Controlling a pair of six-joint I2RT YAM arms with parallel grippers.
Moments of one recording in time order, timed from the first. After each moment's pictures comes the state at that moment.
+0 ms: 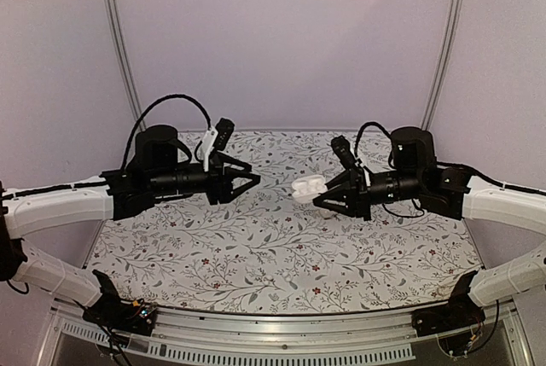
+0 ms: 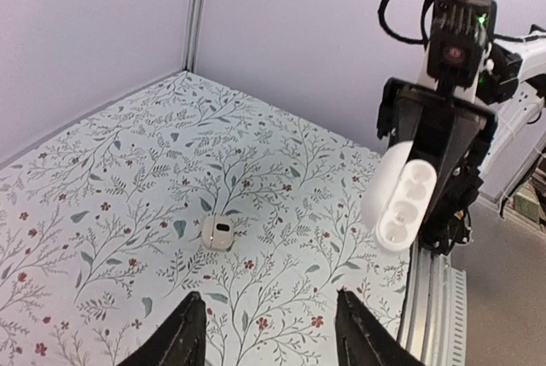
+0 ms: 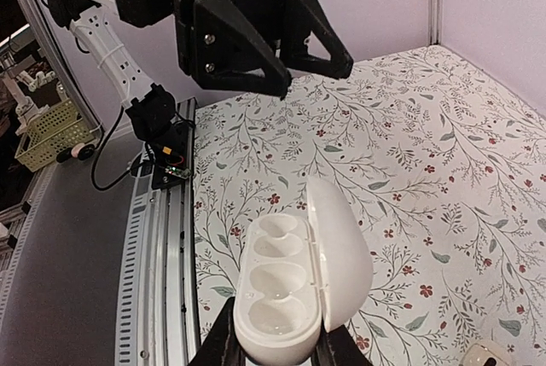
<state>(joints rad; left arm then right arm) -0.78 1.26 0.85 0.22 0.40 -0.15 0.81 1.21 0.85 -0.01 -0.62 -0.01</state>
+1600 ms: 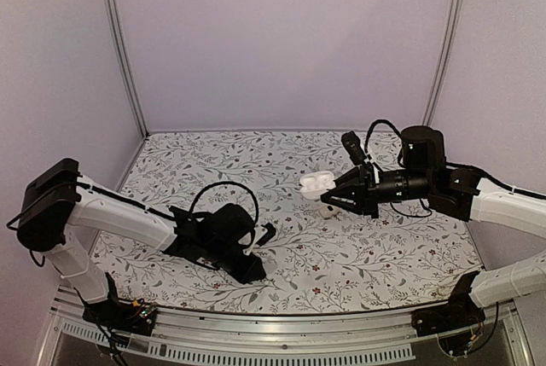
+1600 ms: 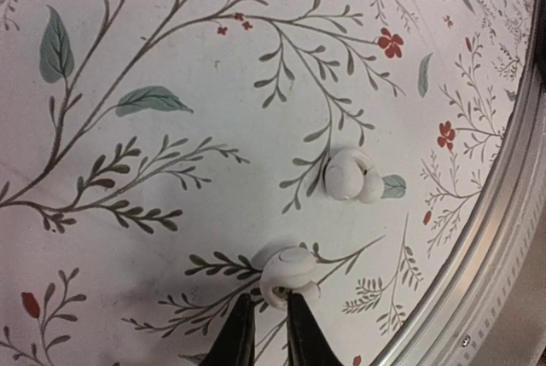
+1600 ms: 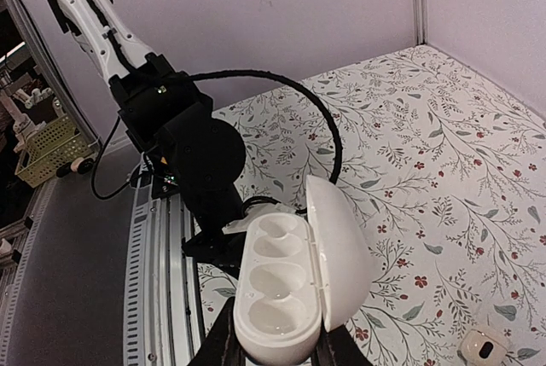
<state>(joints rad) -1.10 1.64 0.78 -0.14 0.17 -0.47 0.77 1.14 0.82 -0.03 -0.61 0.04</state>
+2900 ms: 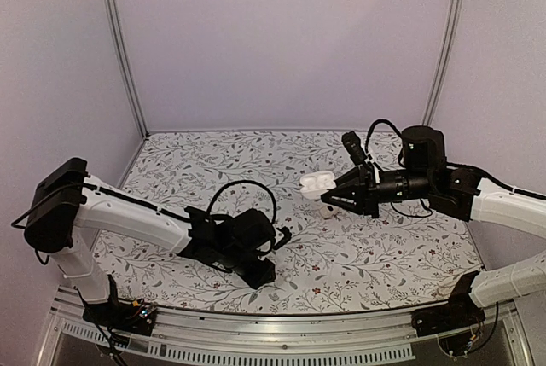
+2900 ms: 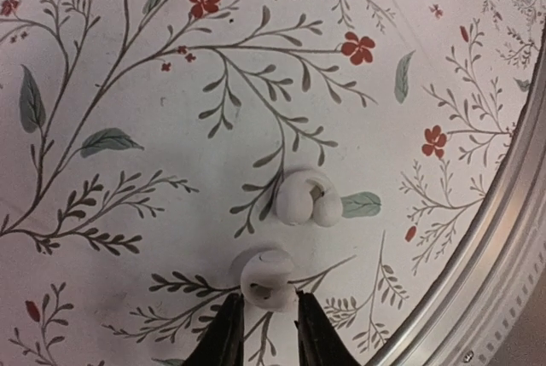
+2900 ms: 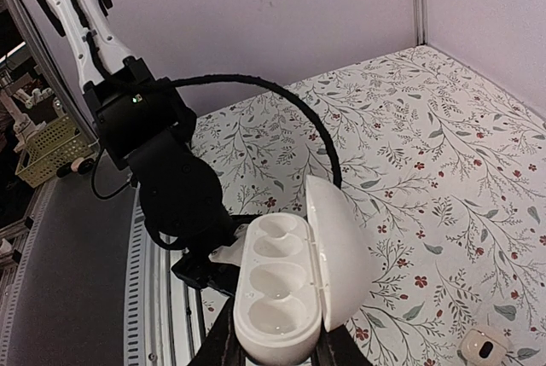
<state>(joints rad) -1.21 1.72 0.93 -0.29 0.02 -0.44 0.77 1.14 0.82 -0.03 -0.62 0.04</state>
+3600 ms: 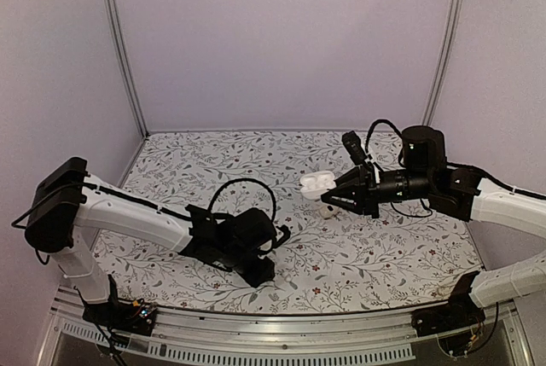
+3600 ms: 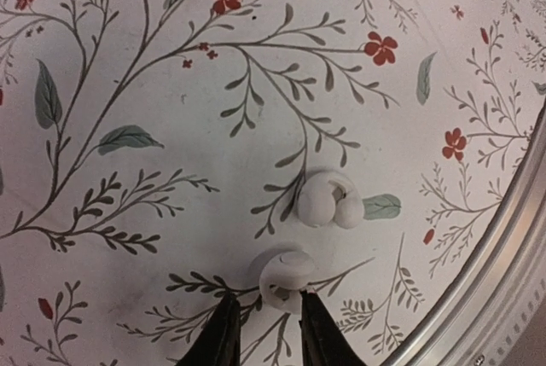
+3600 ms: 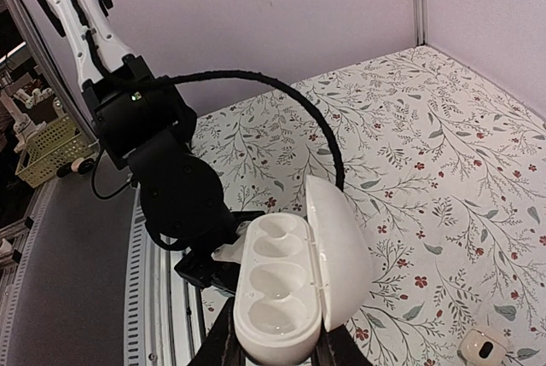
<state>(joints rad) -1.21 1.71 0.95 -0.32 -0.02 -0.44 0.77 1.14 0.82 -0.03 -0.62 0.04</state>
